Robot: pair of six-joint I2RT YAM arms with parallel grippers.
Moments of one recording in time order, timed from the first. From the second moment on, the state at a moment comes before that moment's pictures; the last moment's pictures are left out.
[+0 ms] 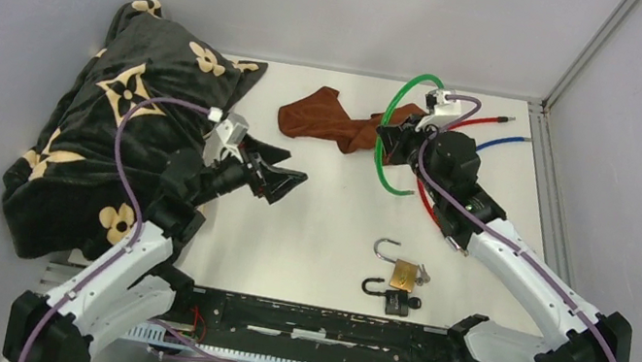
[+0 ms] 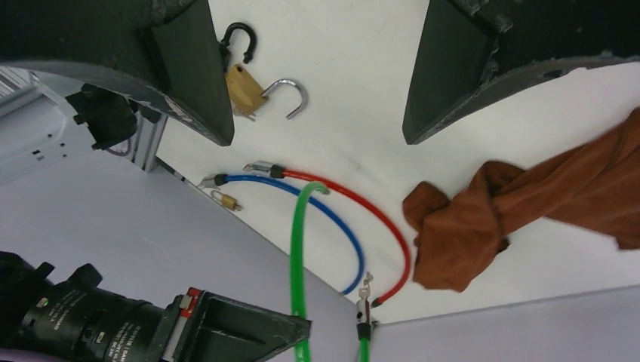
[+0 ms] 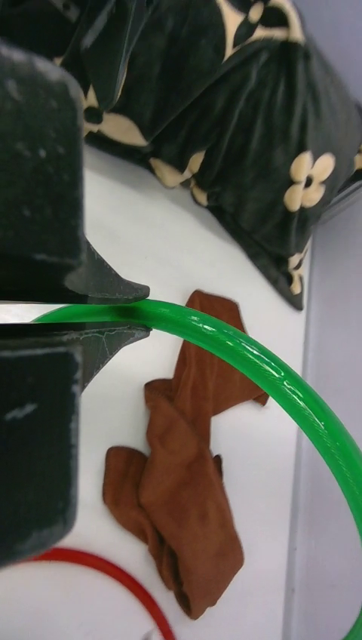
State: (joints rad) left arm -0.36 0.77 0.47 0.41 0.53 -0.44; right arm 0.59 1.20 0.99 0.08 0.08 0.33
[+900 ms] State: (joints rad) left arm -0.66 1.09 0.65 0.60 0.31 -0.12; right arm 0.97 1.21 1.00 0.34 0.32 0.39
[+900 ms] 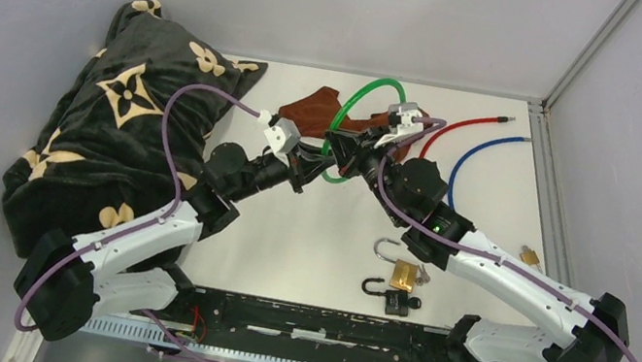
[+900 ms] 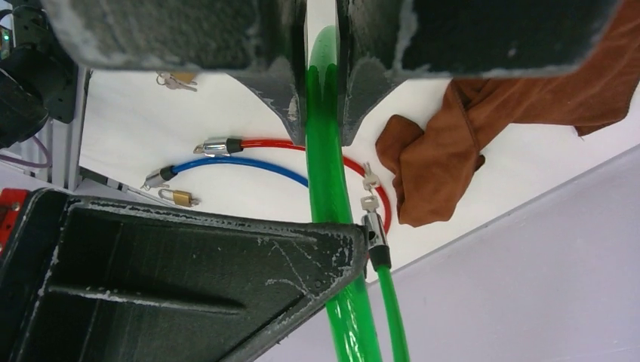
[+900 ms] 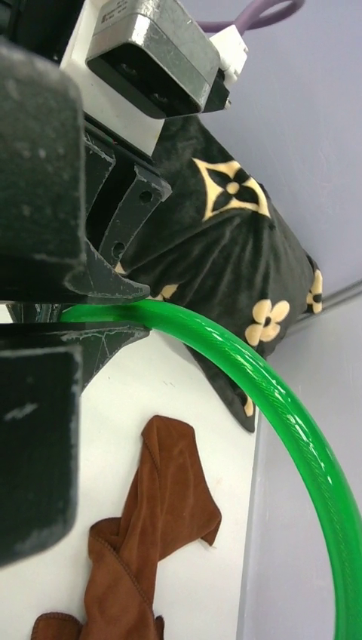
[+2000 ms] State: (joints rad) left arm -0.60 0.65 0.65 -0.15 0.61 0.16; right arm 0.39 0.96 0.71 -0.02 -0.70 -0.38
